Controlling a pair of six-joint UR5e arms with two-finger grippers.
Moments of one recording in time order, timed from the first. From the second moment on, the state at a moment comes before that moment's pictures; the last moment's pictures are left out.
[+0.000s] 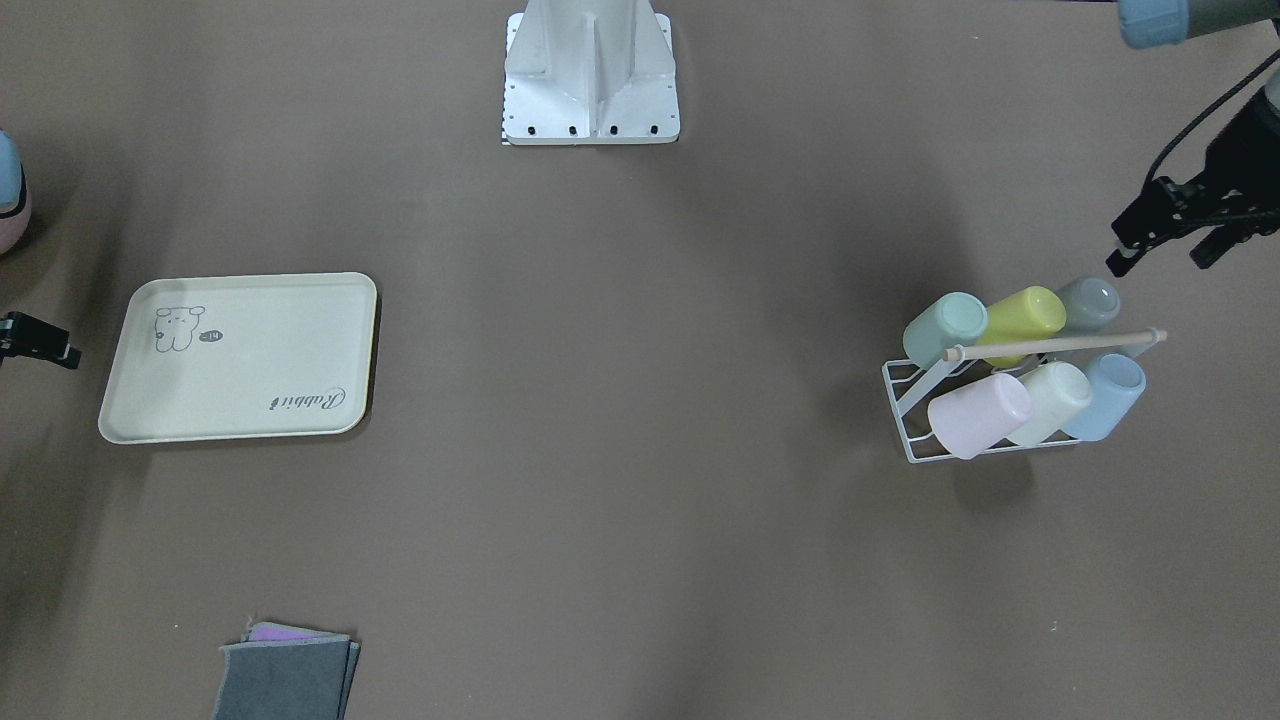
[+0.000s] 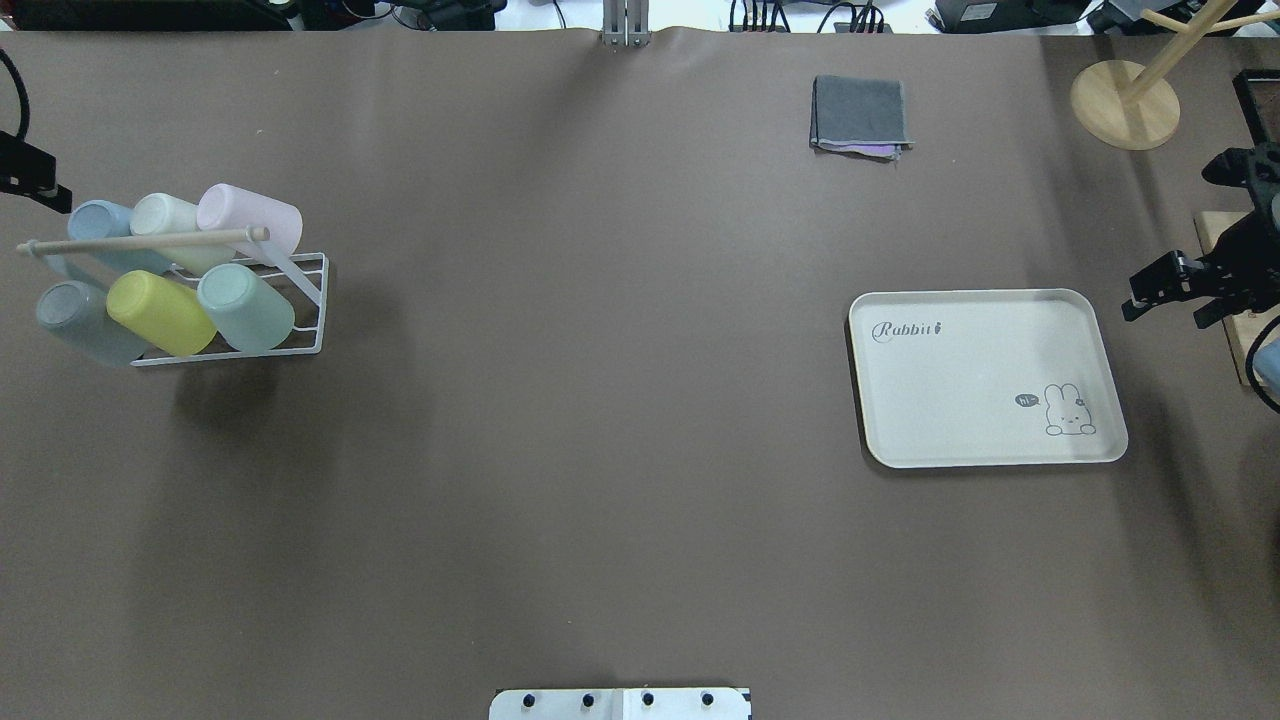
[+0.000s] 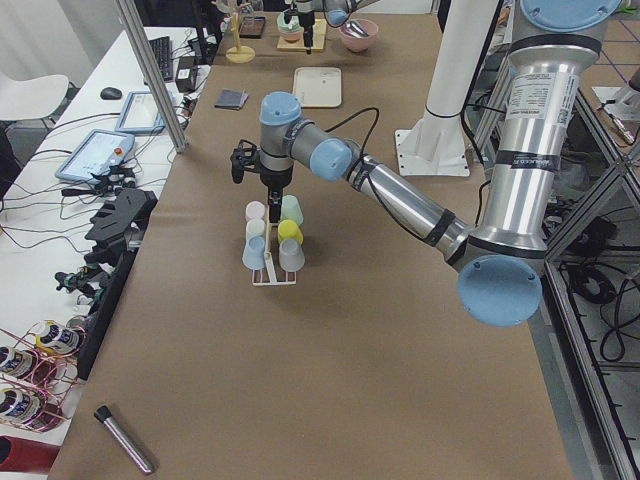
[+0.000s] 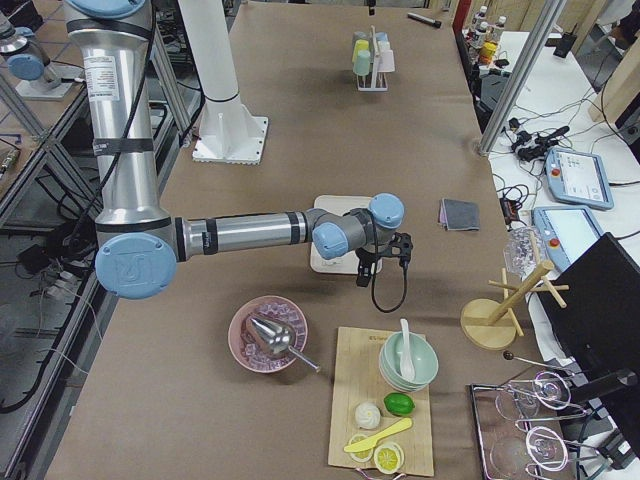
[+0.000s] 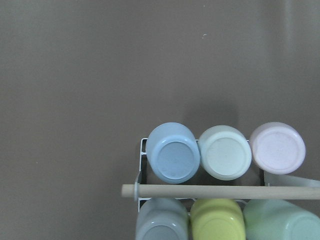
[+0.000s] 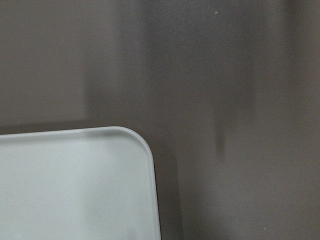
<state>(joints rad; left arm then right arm) -1.19 -1.71 -2.06 -1.53 -2.22 -0.78 1.15 -1.50 1.58 -1.30 2.39 0.60</state>
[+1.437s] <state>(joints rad) -0.57 -1.73 -2.22 -1.53 -1.56 -1.20 1.07 -1.47 1.49 -1.21 2.39 0.66</state>
